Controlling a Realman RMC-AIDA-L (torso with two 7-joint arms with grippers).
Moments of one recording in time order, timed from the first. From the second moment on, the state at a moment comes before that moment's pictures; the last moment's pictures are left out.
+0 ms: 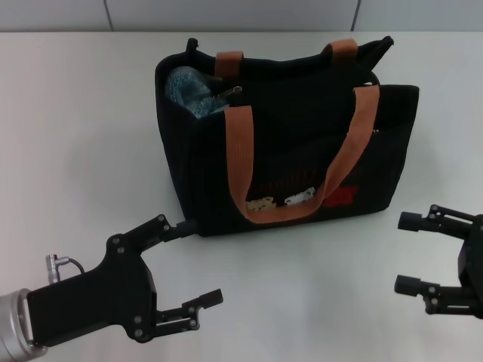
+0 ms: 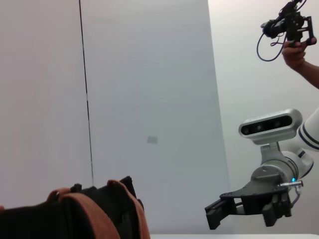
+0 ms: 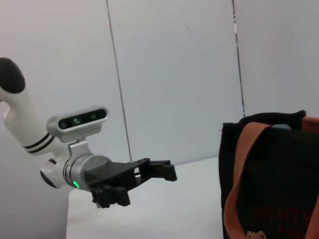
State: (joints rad) left arm -0.32 -2.07 0.33 0.18 2.18 1.88 -0.42; right arm 0.34 2.06 -0.46 -0.60 -2.12 -1.97 0.96
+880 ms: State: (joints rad) left arm -0.32 -2.08 0.03 0.16 2.17 1.87 -0.37; right arm 0.33 2.08 -0.37 -0.54 -2.10 -2.00 0.90
